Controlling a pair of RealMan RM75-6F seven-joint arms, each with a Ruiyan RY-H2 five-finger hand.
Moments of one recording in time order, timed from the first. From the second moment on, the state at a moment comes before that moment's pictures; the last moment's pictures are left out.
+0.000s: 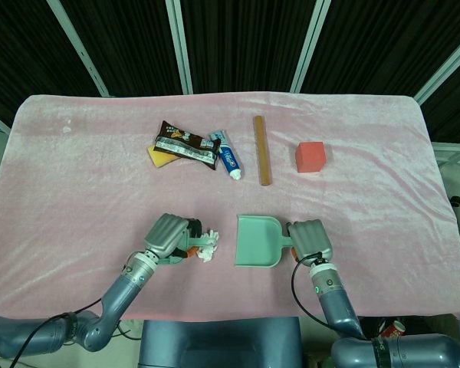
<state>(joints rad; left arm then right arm) -0.73 -1.67 -0.12 -1.56 1.18 1.03 0.23 0.74 -1.48 0.10 -1.92 -0.68 1.33 -0.99</state>
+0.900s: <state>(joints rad) -0.86 -1.96 -0.26 -1.25 1.30 0.95 -0.06 0.77 -1.44 0.08 -1.96 -0.62 1.30 -1.01</state>
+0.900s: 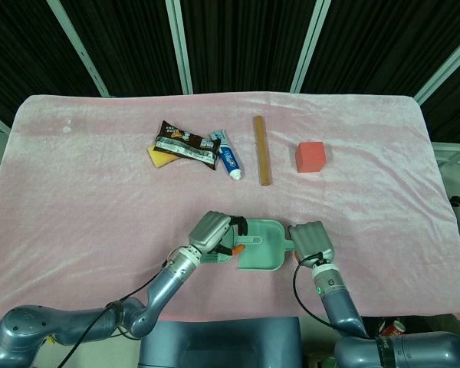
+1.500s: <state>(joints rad) -0.90 -2.08 -0.32 -1.16 1.44 1.14 -0.26 0.77 -1.47 0.07 -2.00 -0.61 1.34 -1.00</state>
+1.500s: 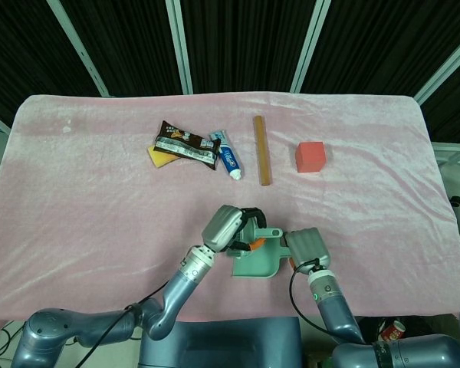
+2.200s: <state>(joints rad) -0.80 -1.94 -0.24 -1.19 1.41 1.14 -0.29 0.79 -1.50 0.08 -1.95 -0.61 1.33 -1.01</state>
